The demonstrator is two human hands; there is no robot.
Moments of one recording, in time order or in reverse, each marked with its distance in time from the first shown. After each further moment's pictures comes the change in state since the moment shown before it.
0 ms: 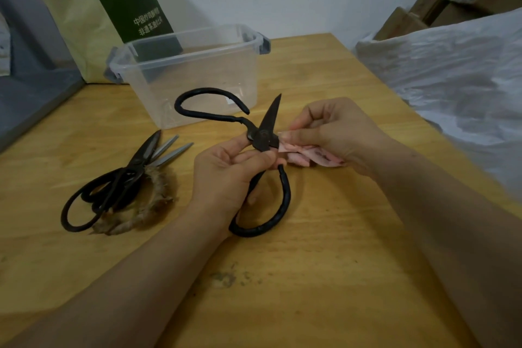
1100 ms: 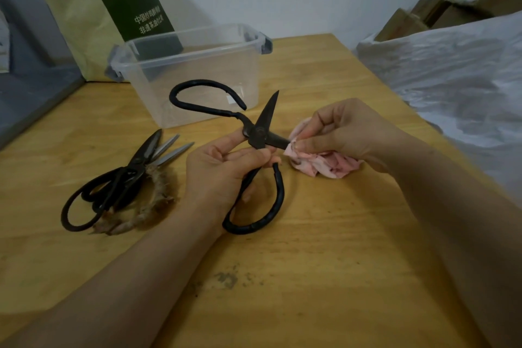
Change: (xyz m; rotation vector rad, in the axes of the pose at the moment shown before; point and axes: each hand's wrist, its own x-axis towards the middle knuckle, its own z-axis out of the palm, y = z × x) left_hand 0.006 0.002 -0.009 -0.027 0.034 0.003; right_hand -0.001 -0.001 -0.015 -0.075 -0.047 0.054
